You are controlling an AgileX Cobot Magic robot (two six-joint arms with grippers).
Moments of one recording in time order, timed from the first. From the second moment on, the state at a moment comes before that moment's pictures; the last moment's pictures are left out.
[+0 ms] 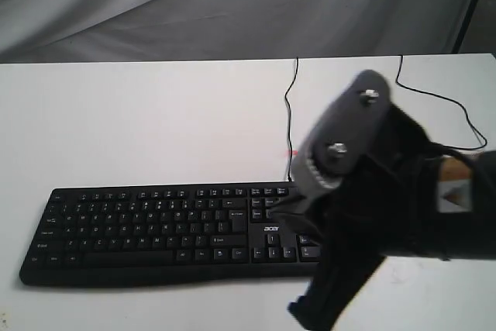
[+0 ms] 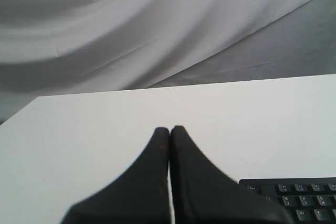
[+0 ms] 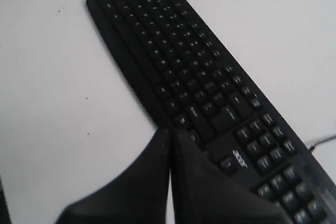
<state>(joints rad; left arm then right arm) 0.13 0.00 -0.01 0.03 0.19 0.09 0.56 1.16 -0.72 0.31 0.41 -0.47</state>
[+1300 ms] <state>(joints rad) 0.13 0.00 -0.01 0.03 0.19 0.09 0.64 2.01 -1.13 0.22 0.01 -0.60</state>
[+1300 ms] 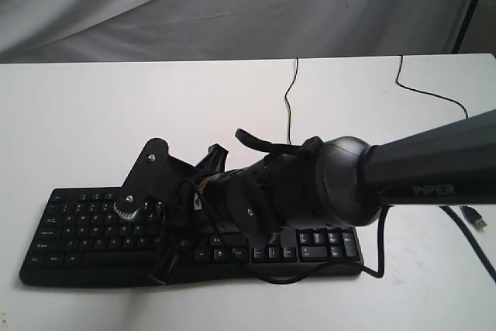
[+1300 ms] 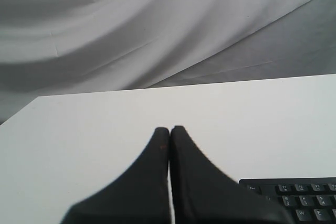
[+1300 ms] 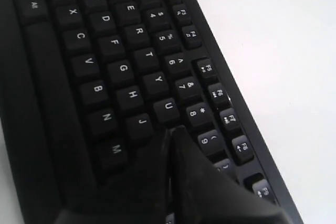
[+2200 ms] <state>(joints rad) 0.13 0.00 -0.01 0.03 0.19 0.09 0.62 2.04 -1.10 0.19 0.00 -0.60</state>
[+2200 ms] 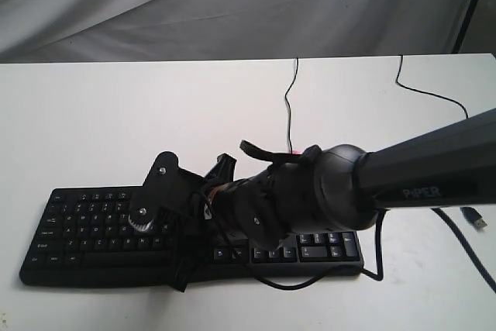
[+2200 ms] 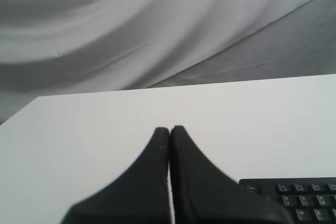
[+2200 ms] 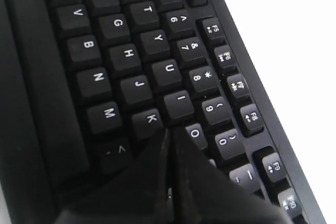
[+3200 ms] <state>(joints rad) 0.13 0.00 -0.01 0.03 0.19 0.09 0.62 2.03 -1.10 0.19 0.00 -0.60</state>
